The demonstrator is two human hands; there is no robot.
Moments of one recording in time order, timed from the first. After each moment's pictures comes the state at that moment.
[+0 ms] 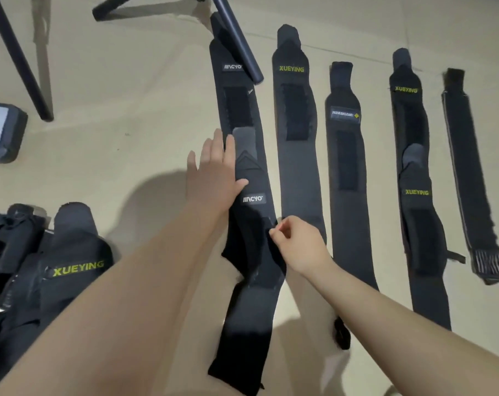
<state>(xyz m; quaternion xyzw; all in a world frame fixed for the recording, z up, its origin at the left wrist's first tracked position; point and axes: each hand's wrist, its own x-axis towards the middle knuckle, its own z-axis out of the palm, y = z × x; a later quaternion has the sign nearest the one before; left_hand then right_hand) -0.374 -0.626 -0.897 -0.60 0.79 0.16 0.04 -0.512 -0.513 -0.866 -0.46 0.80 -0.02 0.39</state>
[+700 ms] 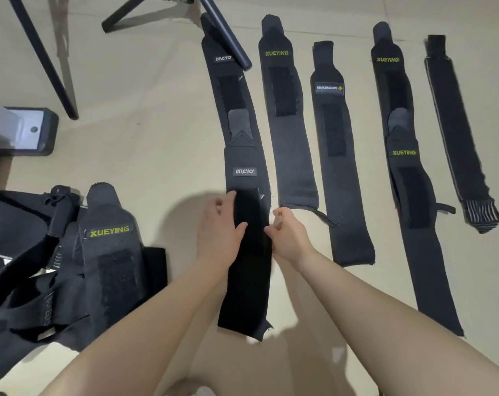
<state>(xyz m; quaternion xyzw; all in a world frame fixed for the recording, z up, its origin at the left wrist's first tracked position) -0.356 -0.477 -0.885 -0.64 0.68 0.35 -0.05 -0.490 -0.449 -0.871 -0.30 0.77 -0.18 0.53</state>
